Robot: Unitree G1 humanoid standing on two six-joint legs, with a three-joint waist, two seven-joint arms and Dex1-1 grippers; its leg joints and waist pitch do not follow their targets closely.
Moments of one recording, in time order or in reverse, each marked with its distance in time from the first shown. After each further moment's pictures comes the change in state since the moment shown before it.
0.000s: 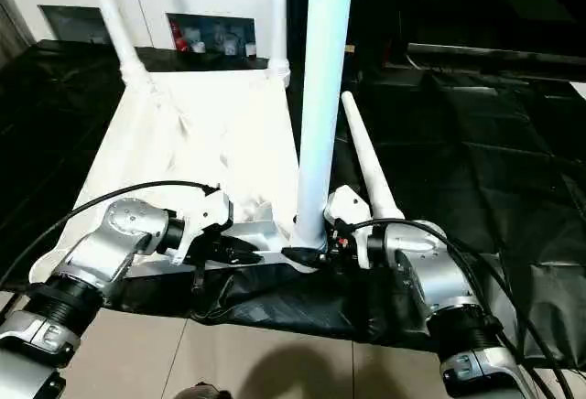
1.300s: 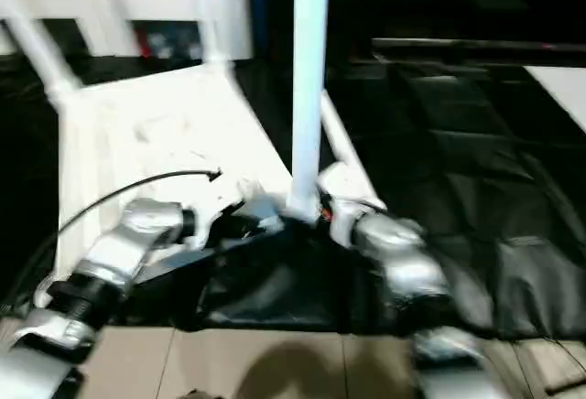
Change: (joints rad) left arm -0.019 -0.034 0.048 0.034 0.029 0.034 0.165; right arm -0.051 0.074 -0.049 0.107 -0.037 -0.040 -0.176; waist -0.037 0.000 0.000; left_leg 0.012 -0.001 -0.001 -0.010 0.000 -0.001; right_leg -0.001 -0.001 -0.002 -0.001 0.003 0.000
